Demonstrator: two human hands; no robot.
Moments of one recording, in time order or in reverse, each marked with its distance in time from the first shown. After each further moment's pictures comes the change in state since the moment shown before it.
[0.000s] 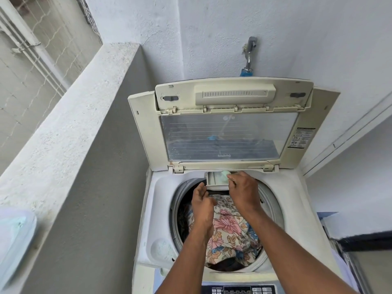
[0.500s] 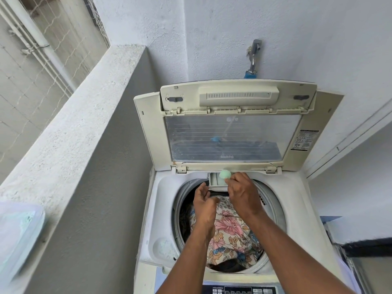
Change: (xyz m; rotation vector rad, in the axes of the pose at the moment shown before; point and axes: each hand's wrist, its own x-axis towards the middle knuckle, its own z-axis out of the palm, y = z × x) left_hand -0.014 0.010 -0.001 -0.024 -0.022 0.017; right_hand -0.005 0.000 0.001 -0.208 0.002 -0.315
